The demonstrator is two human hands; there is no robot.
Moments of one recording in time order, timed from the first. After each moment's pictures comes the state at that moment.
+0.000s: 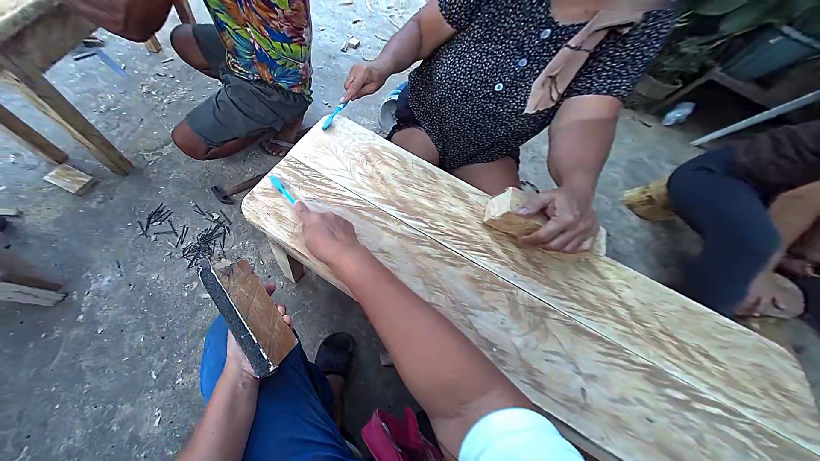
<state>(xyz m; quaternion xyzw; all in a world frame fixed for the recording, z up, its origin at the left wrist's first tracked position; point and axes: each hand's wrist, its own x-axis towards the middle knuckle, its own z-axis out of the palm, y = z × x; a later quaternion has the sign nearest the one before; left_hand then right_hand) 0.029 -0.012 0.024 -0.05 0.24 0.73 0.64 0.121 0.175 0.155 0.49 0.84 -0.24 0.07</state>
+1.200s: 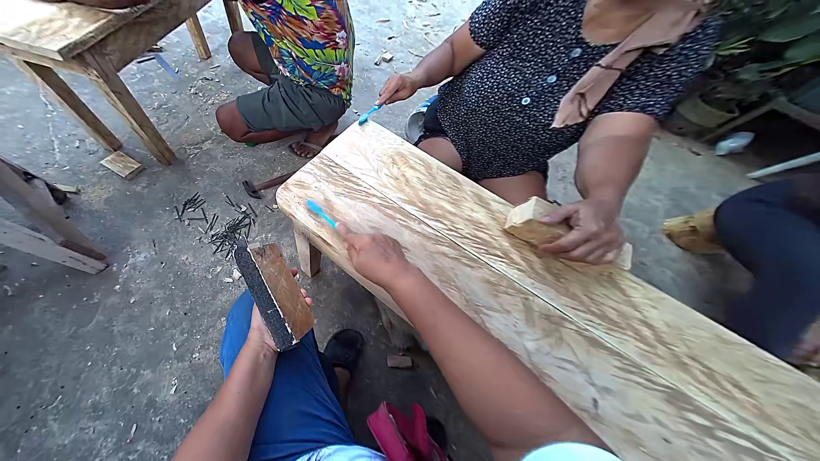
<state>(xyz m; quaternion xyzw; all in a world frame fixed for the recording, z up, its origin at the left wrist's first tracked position) 0.034 -0.014 0.036 -0.07 0.30 0.72 0.62 0.178 0.148 0.143 0.42 0.88 -0.20 0.05</state>
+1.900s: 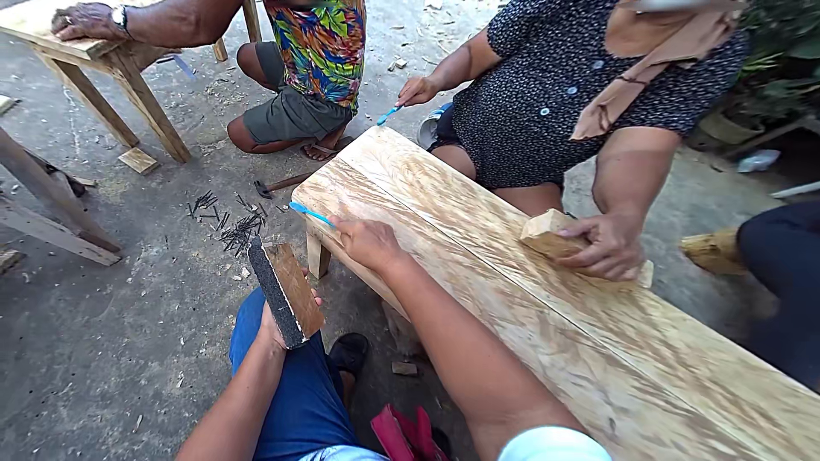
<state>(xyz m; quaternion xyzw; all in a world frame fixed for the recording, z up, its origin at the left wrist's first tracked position) 0.029 -0.012 0.036 -0.09 0.28 0.72 0.63 0.138 0.159 0.138 0.34 0.92 -0.18 0.01</state>
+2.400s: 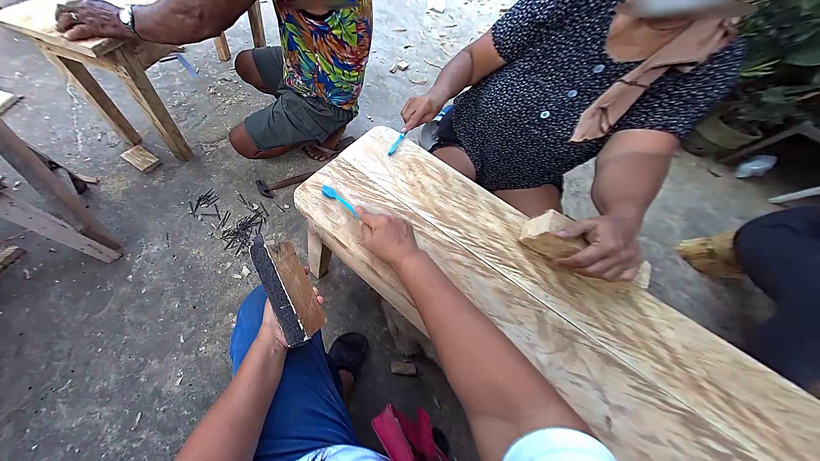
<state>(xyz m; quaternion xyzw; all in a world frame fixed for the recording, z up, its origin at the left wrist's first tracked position) 0.032 -0.013 0.037 -0.09 0.28 0.73 0.62 0.160 0.177 0.131 0.39 0.91 -0.16 -0.01</state>
